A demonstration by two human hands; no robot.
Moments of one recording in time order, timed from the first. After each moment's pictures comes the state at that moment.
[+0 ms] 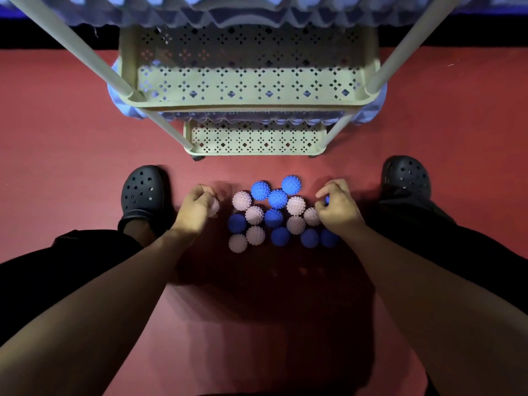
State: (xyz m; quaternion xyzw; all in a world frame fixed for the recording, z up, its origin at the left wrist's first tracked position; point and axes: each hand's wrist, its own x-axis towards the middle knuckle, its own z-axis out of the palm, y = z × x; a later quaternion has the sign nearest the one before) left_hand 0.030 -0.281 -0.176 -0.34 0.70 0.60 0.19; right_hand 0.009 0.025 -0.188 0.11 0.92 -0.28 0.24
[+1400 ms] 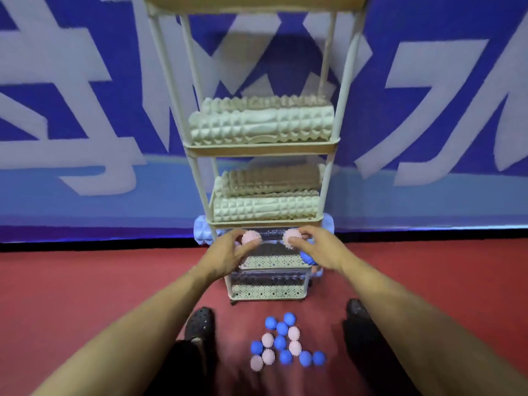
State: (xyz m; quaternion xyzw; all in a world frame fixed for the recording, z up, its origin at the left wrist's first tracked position) left_hand 0.033 -0.268 0.273 0.03 0.90 0.44 0.08; right_hand 0.015 -0.013 0.283 -0.06 0.89 -0.43 0.14
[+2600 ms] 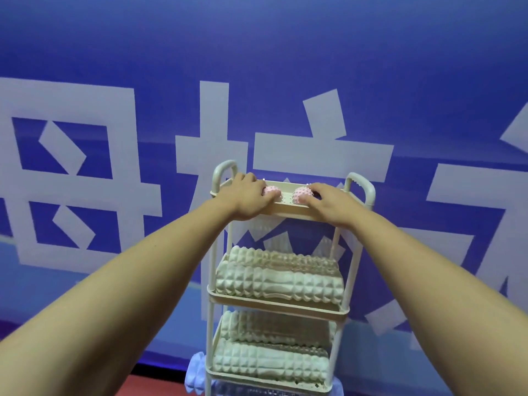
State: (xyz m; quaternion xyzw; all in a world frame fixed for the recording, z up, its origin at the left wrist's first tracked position) left_hand -0.126 -0.285 0.666 0.09 0.98 0.07 -0.19; right_hand -0.152 -0.057 0.669 -0.21 0.95 -0.18 -0.15
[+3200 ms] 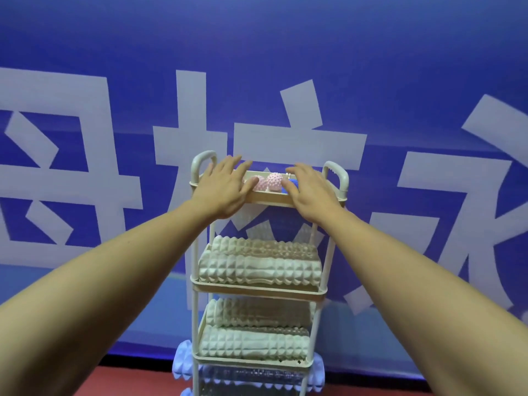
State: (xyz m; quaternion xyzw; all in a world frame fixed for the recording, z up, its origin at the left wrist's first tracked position) left_hand -0.108 -0.279 0.648 0.11 0.94 0.09 -0.30; right_hand -0.126 -0.058 0.658 -0.21 0.92 -0.19 -0.28
